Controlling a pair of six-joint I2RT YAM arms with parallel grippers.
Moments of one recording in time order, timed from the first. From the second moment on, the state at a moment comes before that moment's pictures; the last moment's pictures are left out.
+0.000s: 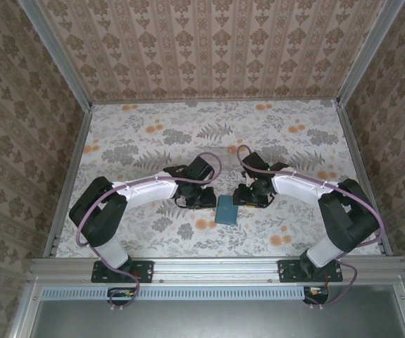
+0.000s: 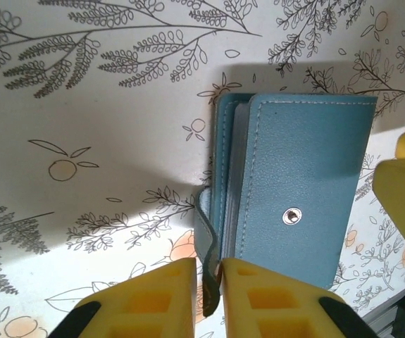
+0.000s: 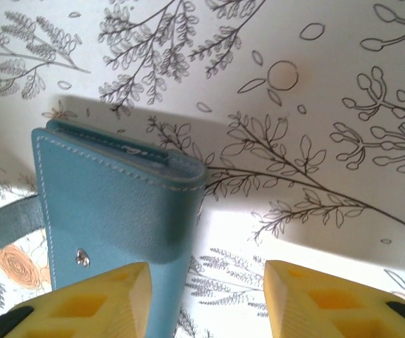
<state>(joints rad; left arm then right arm) -0.87 1.67 1.00 -0.51 0.31 -0.77 0.53 1.57 0.90 -0.64 -0.24 0.60</state>
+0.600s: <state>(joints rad) -0.81 1.57 0.70 -0.22 0.42 -0.83 0.72 1.68 1.10 -0.78 -0.03 0.64</state>
